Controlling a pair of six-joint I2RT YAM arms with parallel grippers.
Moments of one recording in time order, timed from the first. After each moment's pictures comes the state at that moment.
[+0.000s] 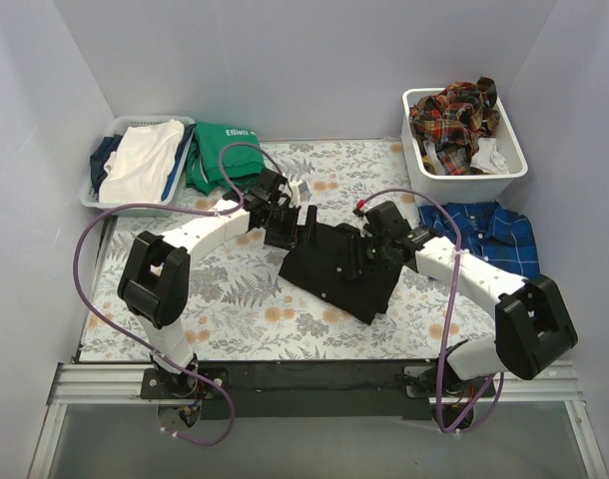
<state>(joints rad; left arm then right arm) -0.54 1.77 1.35 -0.55 0.41 -0.35 0.61 1.39 0.94 -0.51 -0.20 0.38</state>
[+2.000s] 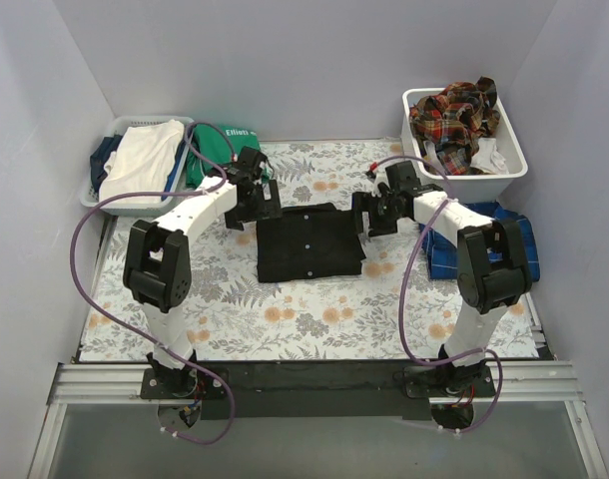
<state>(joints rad) -0.41 1.88 1.55 -0.80 -0.10 -0.52 0.31 1.81 1.27 -0.46 -0.45 0.21</state>
